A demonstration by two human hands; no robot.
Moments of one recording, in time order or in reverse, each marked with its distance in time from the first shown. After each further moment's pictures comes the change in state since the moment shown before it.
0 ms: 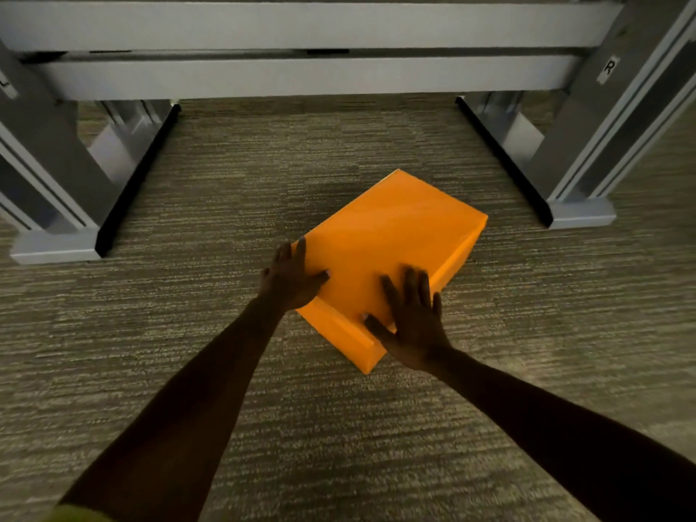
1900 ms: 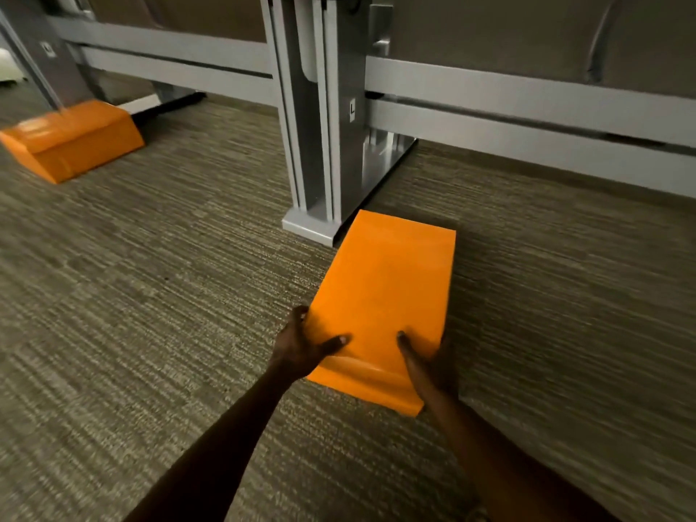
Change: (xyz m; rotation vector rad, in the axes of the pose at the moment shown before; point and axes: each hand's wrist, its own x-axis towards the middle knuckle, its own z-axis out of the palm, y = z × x) left_hand -0.173 -0.294 -0.075 -0.696 0.386 -0.579; right_hand 0.073 -0.294 0.124 0.701 -0.050 0.316
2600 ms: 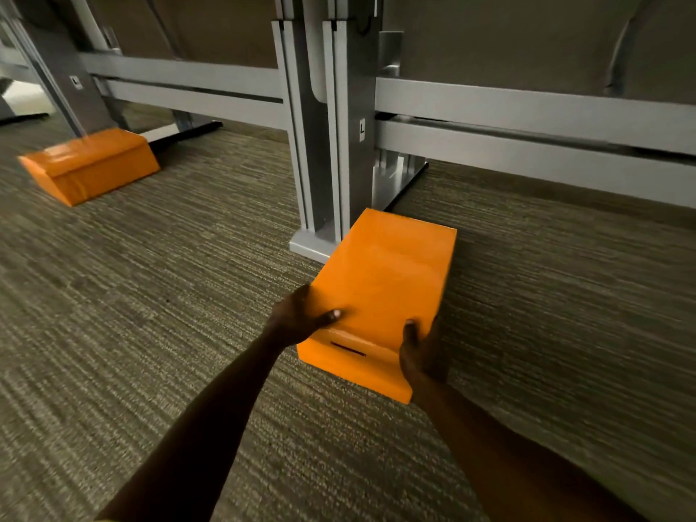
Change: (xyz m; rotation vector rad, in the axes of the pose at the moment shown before) left_hand 0.089 0.035 -0.037 0.292 -0.010 0.133; right_hand 0.053 -0.045 0.058 0.014 0.066 -0.169
